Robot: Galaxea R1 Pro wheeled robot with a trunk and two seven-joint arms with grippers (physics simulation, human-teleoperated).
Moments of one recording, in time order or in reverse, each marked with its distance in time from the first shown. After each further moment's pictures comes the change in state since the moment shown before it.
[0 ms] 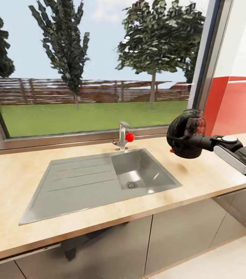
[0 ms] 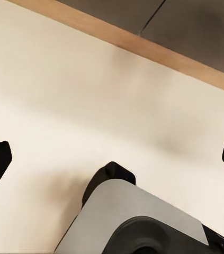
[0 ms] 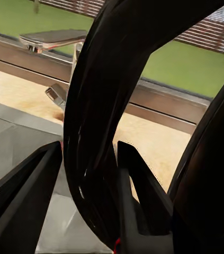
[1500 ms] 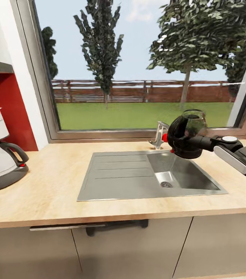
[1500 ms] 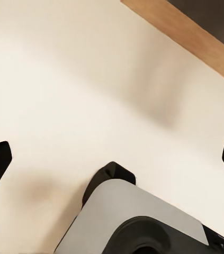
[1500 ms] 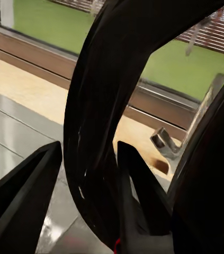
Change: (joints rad) left arm 0.000 0.000 0.000 0.000 0.000 0.000 0.000; right arm 0.000 0.000 0.002 0.005 0.003 0.001 0.000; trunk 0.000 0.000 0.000
